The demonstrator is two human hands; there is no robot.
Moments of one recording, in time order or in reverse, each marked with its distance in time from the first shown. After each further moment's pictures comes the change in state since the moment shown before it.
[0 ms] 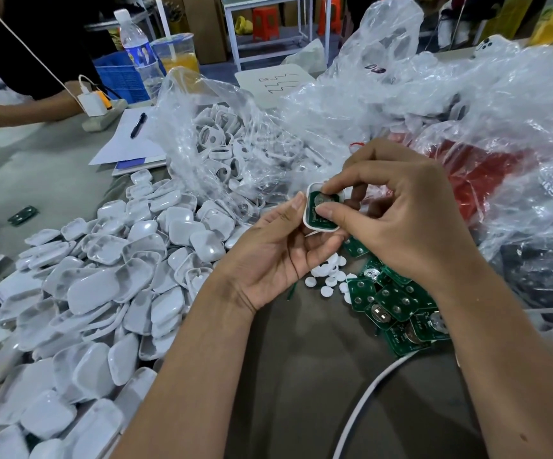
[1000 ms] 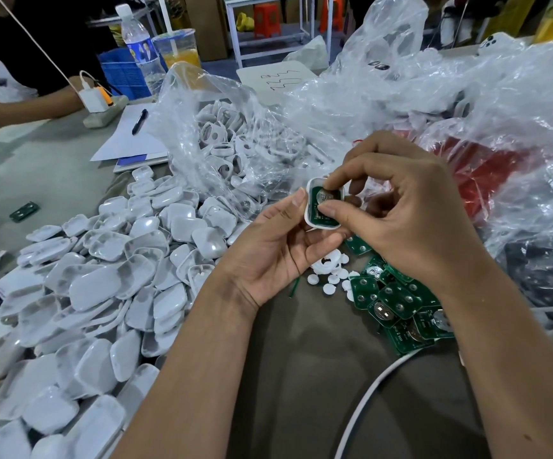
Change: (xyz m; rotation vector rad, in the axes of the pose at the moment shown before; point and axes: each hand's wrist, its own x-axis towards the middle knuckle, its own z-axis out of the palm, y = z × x) left_hand -0.003 0.001 0.001 0.019 -0.046 0.035; right_hand -0.001 -0.002 -0.001 -0.003 -0.010 -0.063
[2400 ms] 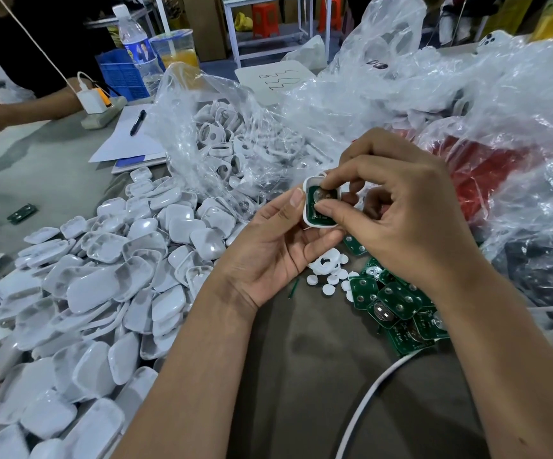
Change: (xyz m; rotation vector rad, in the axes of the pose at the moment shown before) left_hand 0.002 -0.001 0.000 0.035 0.031 0.052; right_hand -0.001 0.000 0.003 -0.044 0.020 -0.060
